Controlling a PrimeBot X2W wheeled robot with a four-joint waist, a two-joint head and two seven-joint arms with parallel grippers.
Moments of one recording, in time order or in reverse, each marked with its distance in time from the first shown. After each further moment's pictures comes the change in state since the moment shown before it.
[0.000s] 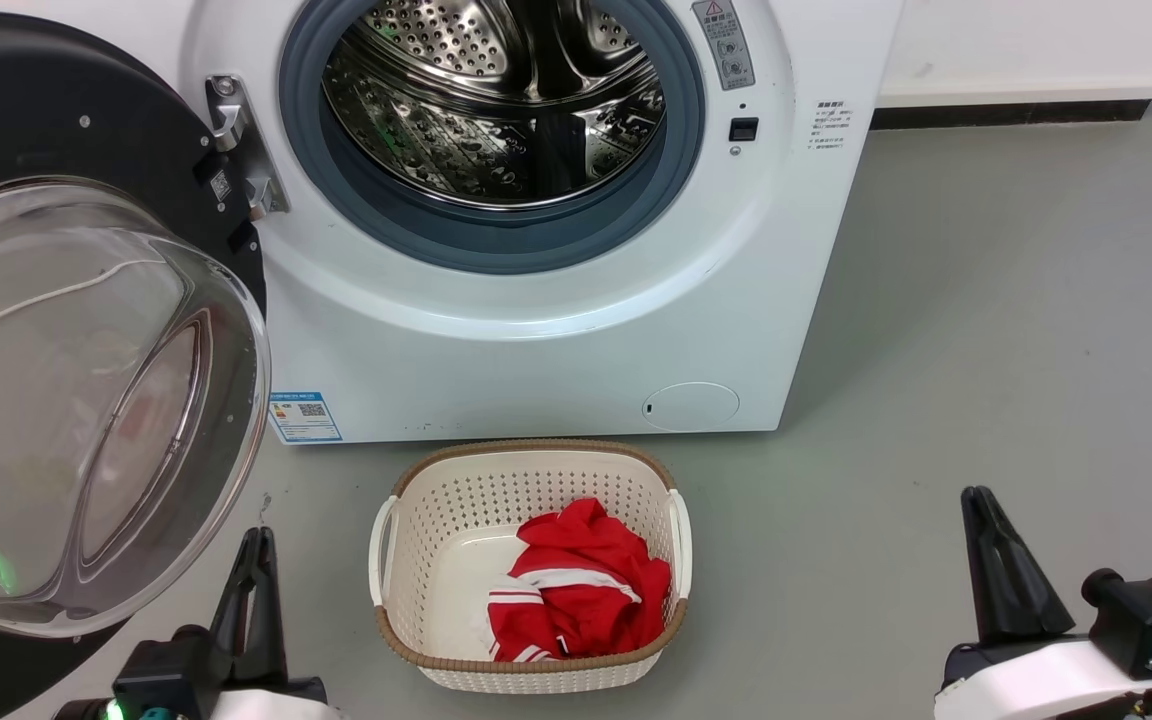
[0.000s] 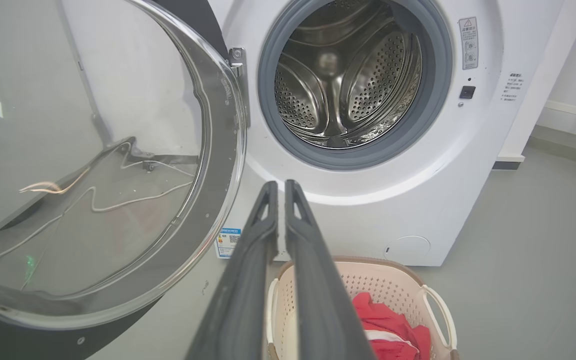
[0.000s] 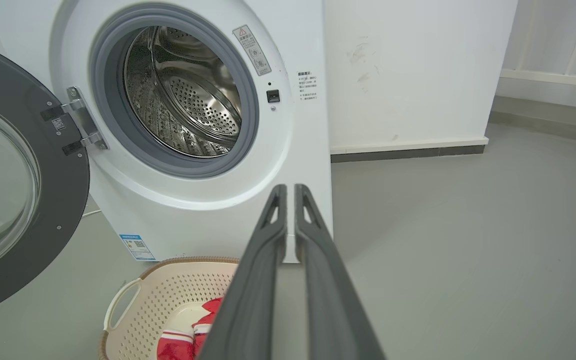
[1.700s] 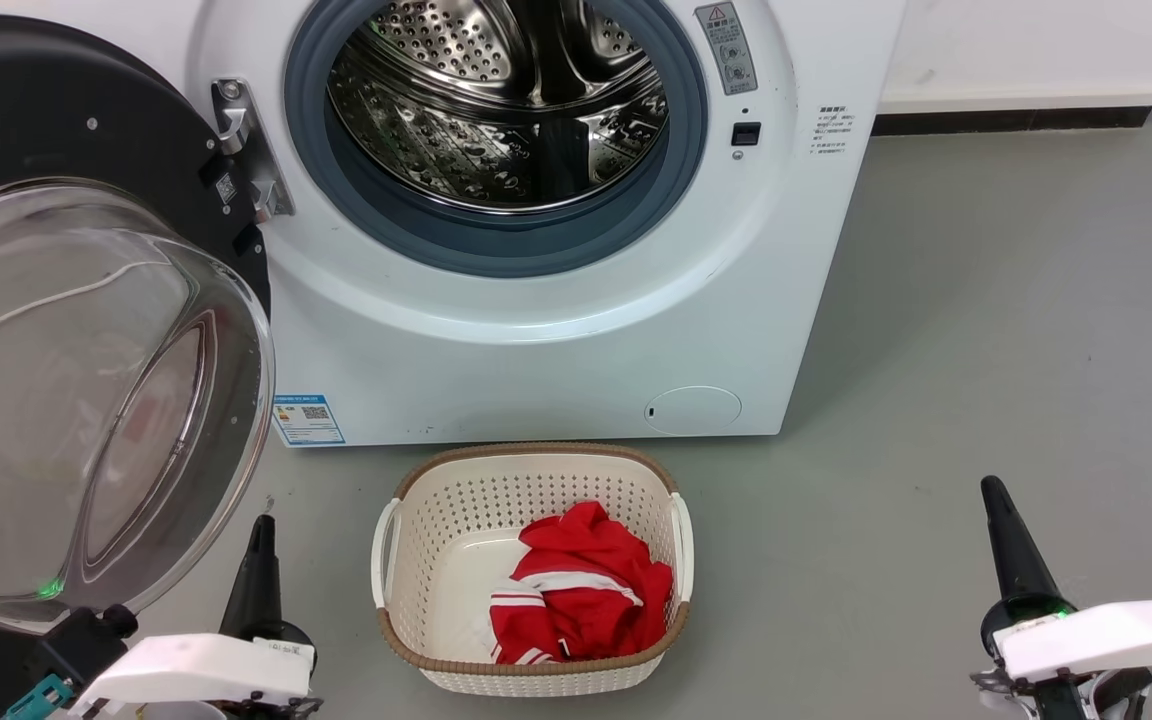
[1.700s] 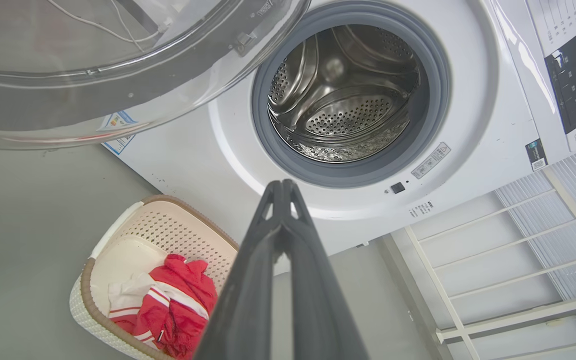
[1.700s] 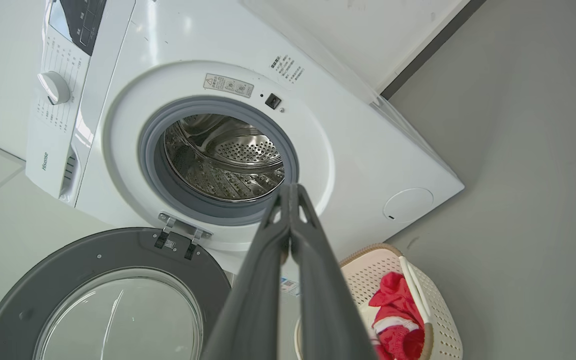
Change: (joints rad) left arm -0.104 0.000 0.021 0.118 -0.855 -0.049 0.202; right arm -0.082 -0.027 -0.012 0.133 0.843 0.000 0.110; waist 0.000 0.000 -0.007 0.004
